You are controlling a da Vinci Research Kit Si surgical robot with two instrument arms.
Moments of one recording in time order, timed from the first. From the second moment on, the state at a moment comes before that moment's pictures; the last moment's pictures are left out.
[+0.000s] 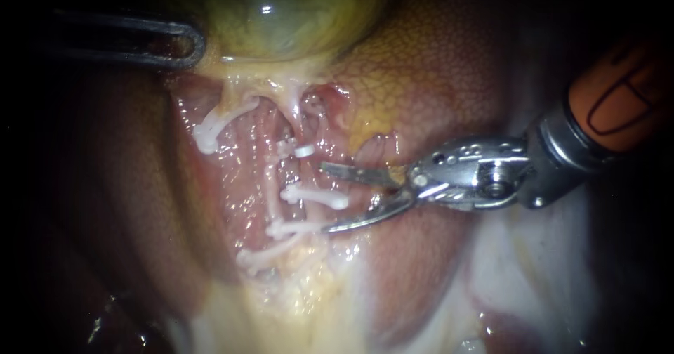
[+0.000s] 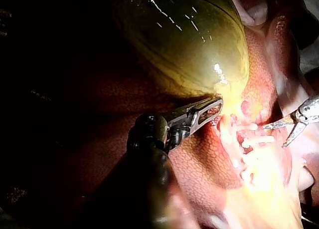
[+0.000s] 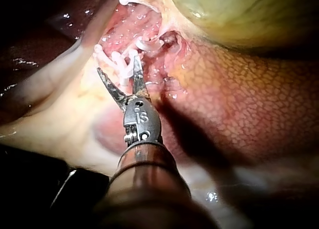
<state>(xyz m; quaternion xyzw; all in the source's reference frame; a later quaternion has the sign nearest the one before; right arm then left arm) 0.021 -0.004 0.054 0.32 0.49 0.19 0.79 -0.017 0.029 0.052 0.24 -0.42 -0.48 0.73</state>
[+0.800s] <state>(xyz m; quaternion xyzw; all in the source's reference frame) 0.022 -0.003 0.060 0.41 0.45 0.25 0.76 -0.017 0.029 0.052 0.24 -0.42 -0.48 0.73</state>
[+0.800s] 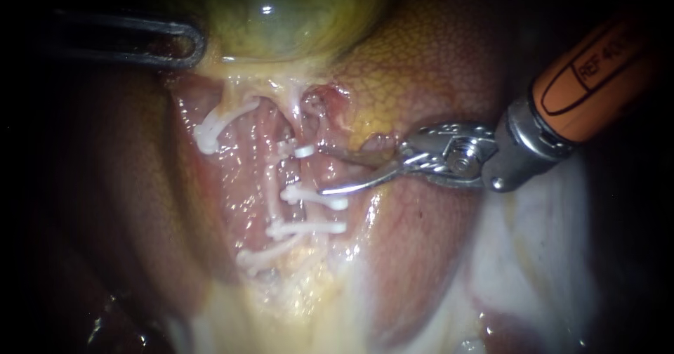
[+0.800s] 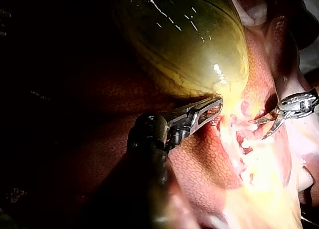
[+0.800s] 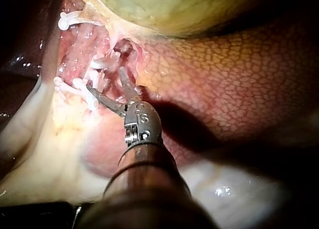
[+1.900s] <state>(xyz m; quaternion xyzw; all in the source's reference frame) 0.029 -0.004 0.062 0.47 0.60 0.14 0.64 -0.017 0.029 0.052 0.24 -0.42 -0.48 0.73</state>
